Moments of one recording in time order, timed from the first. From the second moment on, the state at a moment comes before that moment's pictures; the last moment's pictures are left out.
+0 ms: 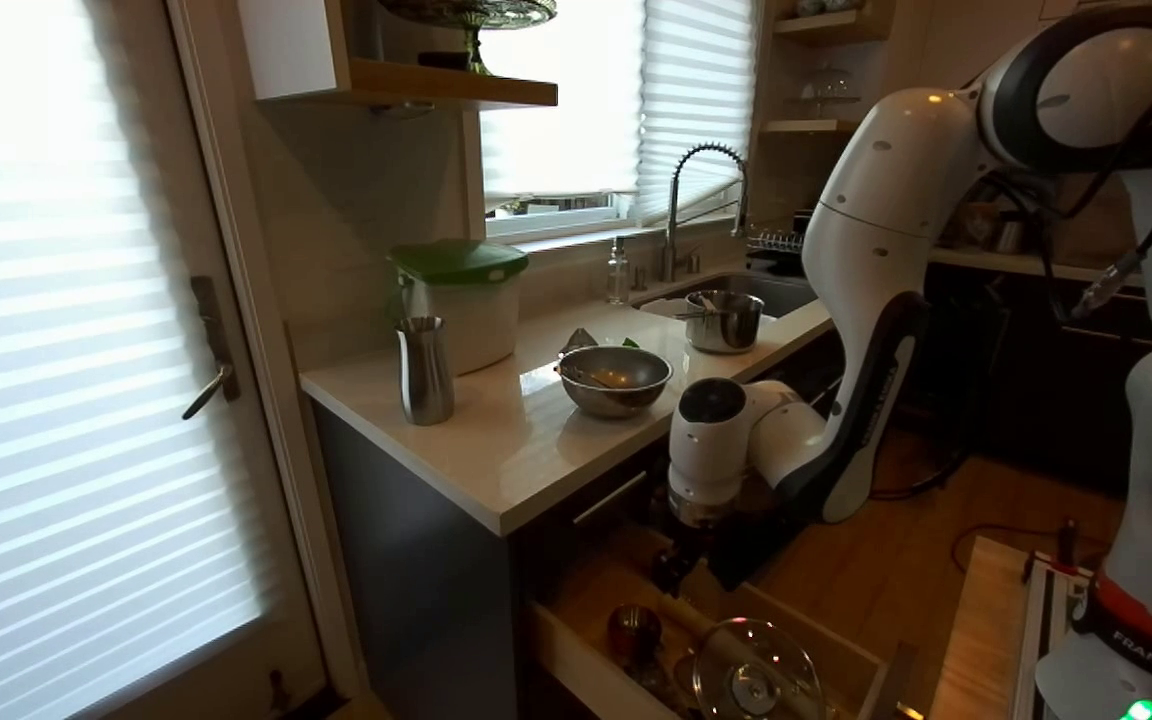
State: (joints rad) arm 0.35 0.39 -0.11 -2.47 -0.86 2.85 1.27
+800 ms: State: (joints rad) arm 0.34 0.61 -0.11 -2.35 -0.85 2.80 1.16
